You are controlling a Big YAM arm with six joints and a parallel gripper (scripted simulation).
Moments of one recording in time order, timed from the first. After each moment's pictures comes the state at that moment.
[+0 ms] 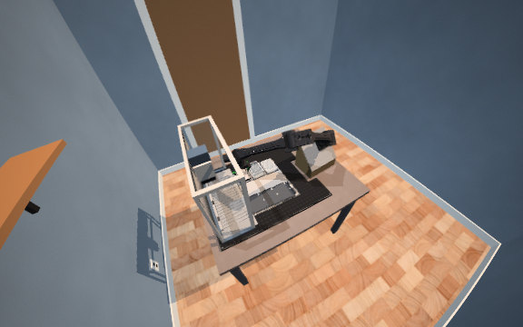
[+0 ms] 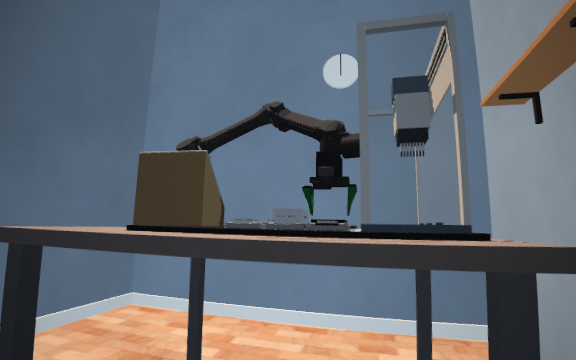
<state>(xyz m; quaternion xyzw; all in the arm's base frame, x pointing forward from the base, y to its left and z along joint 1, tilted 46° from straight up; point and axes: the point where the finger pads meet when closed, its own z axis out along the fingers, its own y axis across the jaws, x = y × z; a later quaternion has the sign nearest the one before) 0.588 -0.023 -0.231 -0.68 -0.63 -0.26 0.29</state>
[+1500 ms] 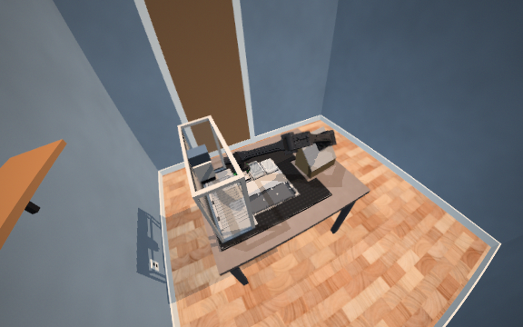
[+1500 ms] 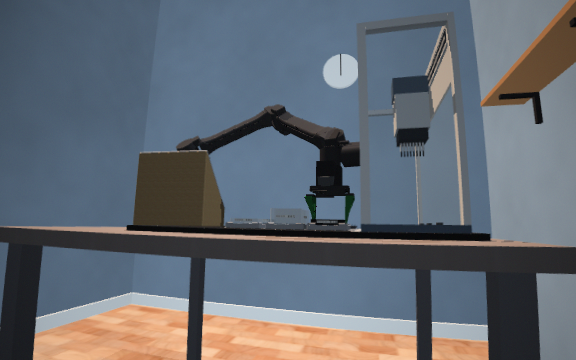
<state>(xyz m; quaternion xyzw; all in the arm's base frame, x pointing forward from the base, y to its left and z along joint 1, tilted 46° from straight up) 0.588 -0.007 -0.248 -0.68 -0.63 -0.26 0.29</state>
